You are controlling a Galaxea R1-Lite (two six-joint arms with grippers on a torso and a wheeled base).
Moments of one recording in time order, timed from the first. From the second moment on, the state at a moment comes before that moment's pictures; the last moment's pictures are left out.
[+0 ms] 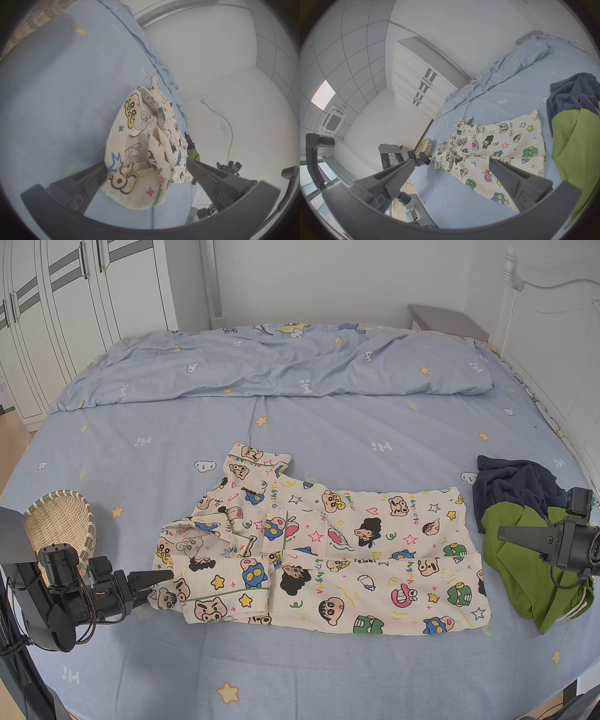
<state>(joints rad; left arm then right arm) 0.20 2.12 -0.28 -1.39 -0.94 -0.61 0.00 1.32 -0.47 -0.54 0.89 0.37</state>
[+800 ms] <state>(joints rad) 0.23 2.18 -0.32 -1.29 -0.99 -0.66 0.00 1.32 -0.47 -0.54 0.89 0.37</state>
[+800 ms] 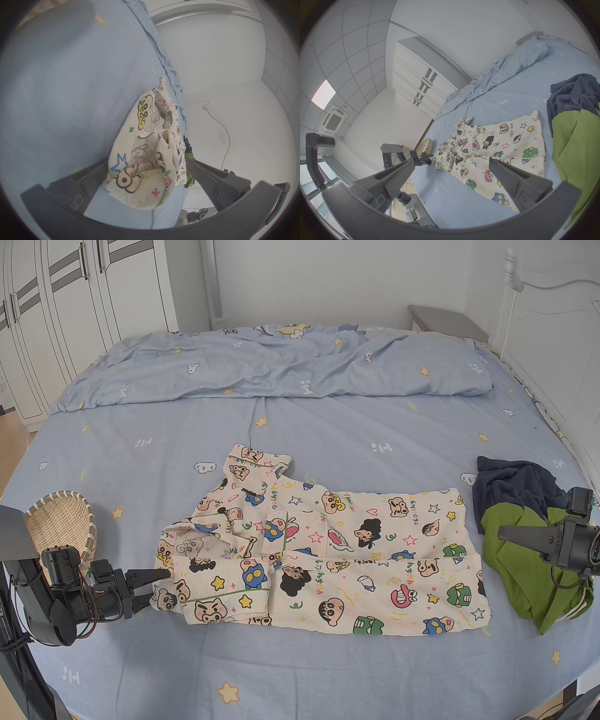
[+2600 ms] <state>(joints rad) 0.31 2.18 -0.41 -1.29 -1.11 -0.74 -0.01 1.35 -0.39 -0.53 0.89 0.36</state>
